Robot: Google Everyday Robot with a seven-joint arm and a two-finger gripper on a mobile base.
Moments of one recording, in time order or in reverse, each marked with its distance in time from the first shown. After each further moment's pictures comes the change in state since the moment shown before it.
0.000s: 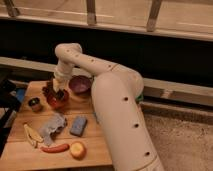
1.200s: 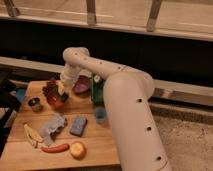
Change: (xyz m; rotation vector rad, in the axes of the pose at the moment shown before) arm 0.036 -0.021 -0.006 -0.019 -0.015 0.067
